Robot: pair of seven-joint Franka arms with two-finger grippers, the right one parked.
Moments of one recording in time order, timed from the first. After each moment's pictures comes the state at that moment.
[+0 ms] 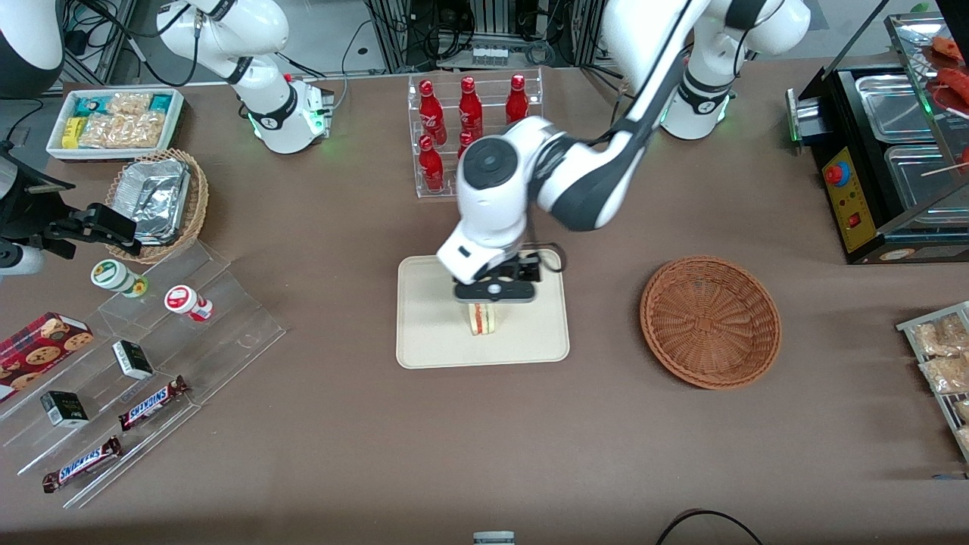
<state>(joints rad) -0.81 0.55 0.11 -1.33 0.01 1.94 -0.76</state>
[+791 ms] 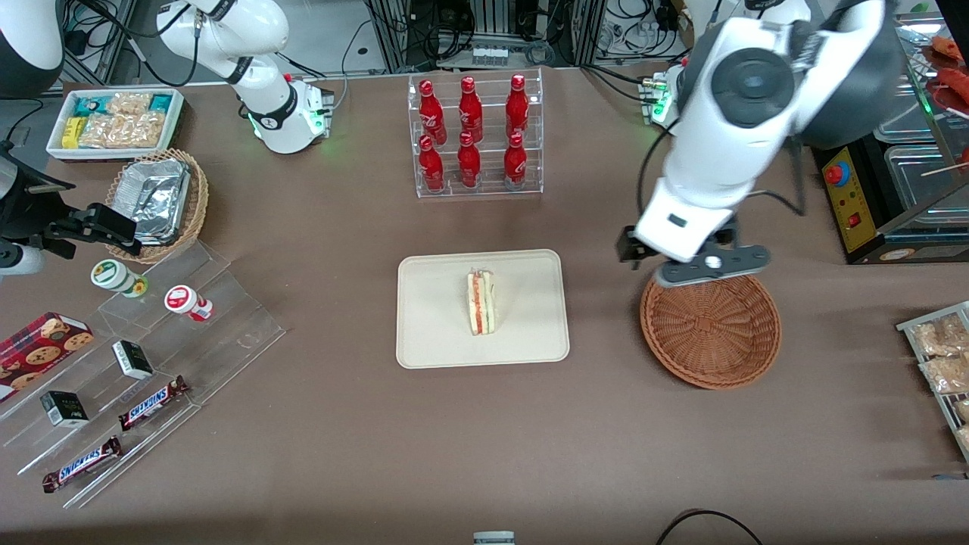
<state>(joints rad) -0.81 0.21 0.44 -1.47 -0.01 1.63 -0.51</state>
